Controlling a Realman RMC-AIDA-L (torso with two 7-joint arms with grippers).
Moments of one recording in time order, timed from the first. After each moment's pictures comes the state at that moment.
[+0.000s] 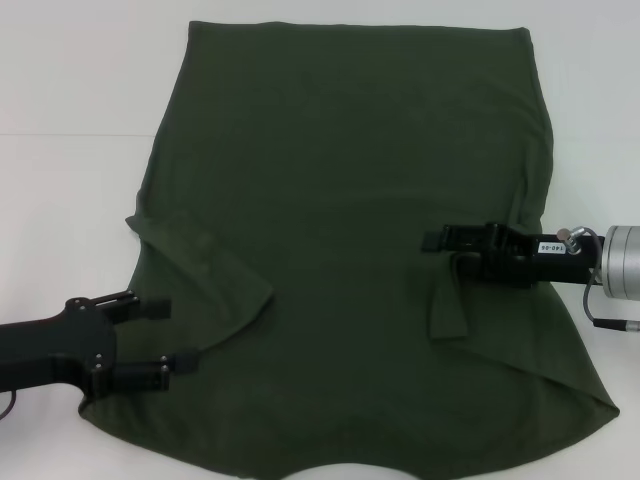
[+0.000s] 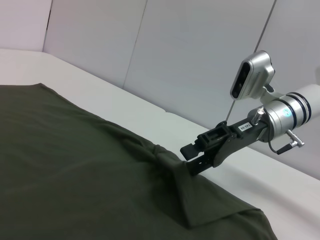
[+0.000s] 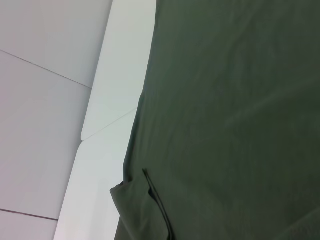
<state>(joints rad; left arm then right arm) -0.37 -2.07 0.55 0.83 2.07 1.77 -1.46 0.72 2.03 -0.65 -0.42 -2.11 -1.23 2.35</state>
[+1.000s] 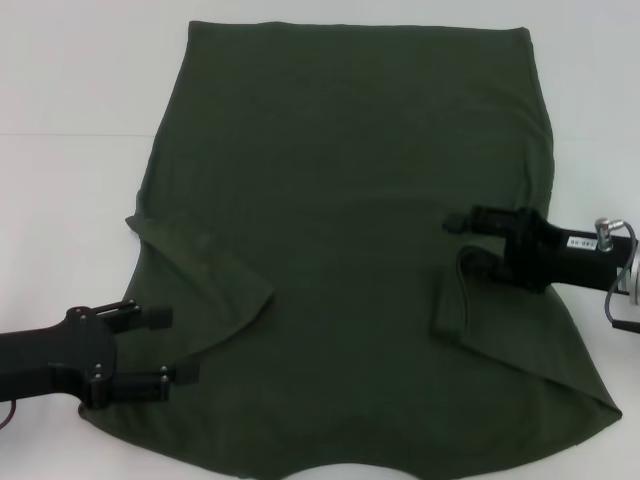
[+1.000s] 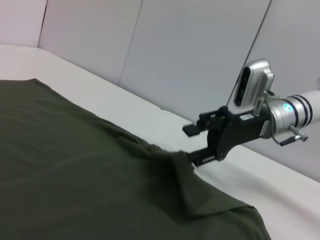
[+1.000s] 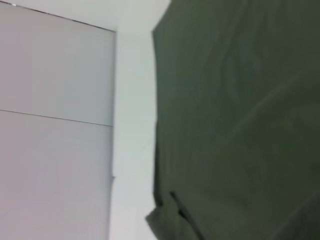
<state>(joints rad) -0.36 -2.07 0.56 0.83 2.07 1.78 -1.46 0.66 2.02 -0.61 -0.40 -2.00 -1.29 2.47</state>
